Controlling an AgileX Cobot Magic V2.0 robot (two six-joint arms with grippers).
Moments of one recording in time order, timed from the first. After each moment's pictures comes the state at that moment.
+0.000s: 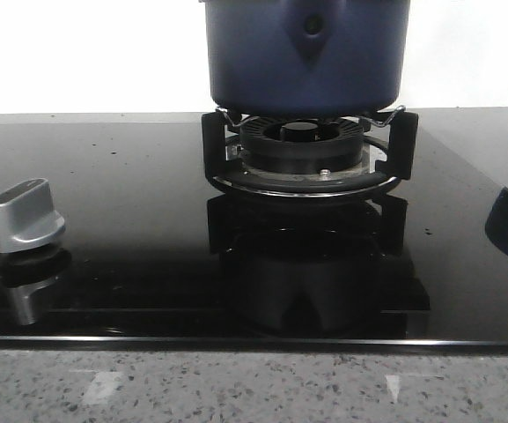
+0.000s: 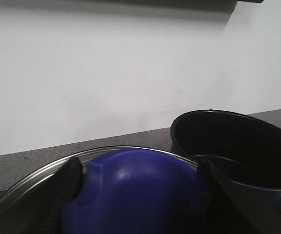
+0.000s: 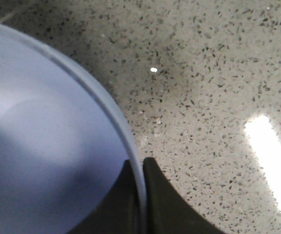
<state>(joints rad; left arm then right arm) -0.45 0.98 -0.70 0.21 -0.16 -0.29 -0.31 1.55 -1.29 0.07 1.21 0.19</state>
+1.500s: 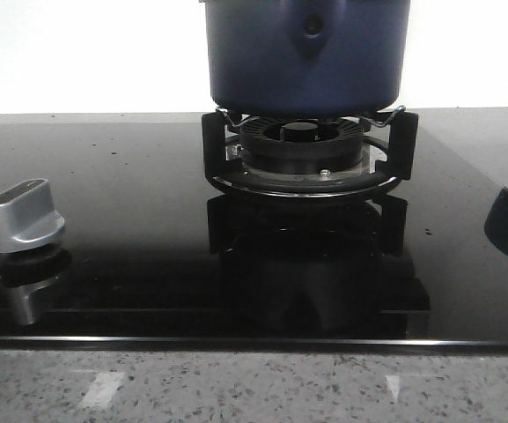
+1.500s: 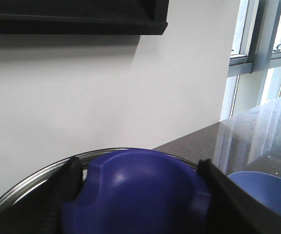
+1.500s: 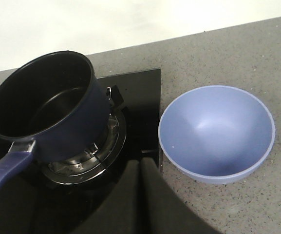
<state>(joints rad) -0.68 1.30 -1.01 0.25 -0.27 -0.29 0.03 0.63 -1.07 0.13 0.97 0.16</state>
